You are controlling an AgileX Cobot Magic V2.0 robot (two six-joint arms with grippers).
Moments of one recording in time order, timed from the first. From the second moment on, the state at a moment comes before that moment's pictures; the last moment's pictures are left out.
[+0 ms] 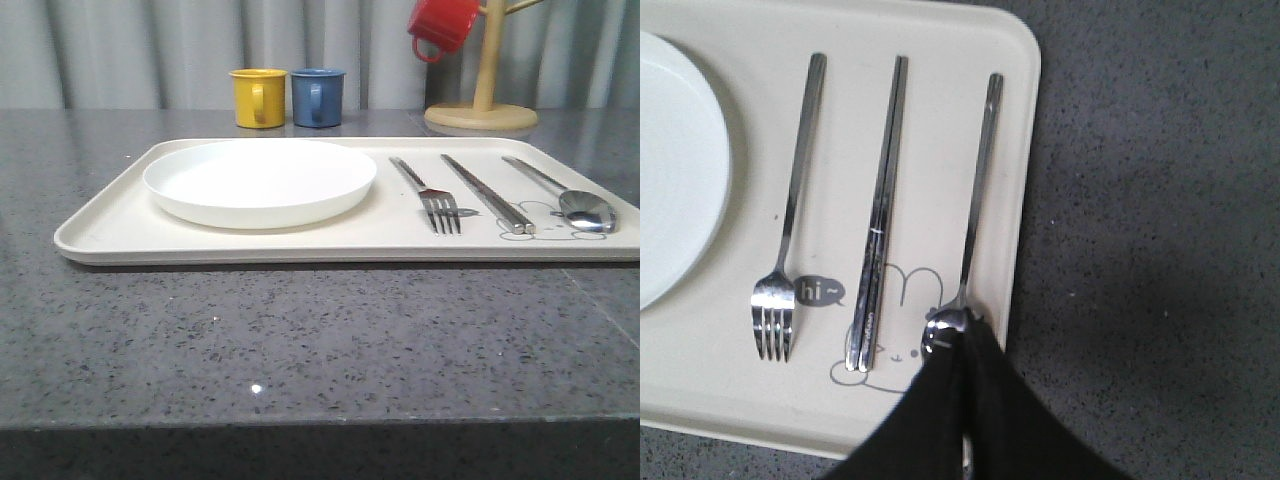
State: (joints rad) left arm -0.15 0.06 -0.38 0.05 0.55 0.09; right arm 0.18 1.33 -1.42 0.03 1.09 0.12
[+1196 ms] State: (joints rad) left arm -0.15 0.06 -0.38 0.05 0.55 0.09; right arm 0.18 0.08 -0.36 -0.02 0.48 0.11
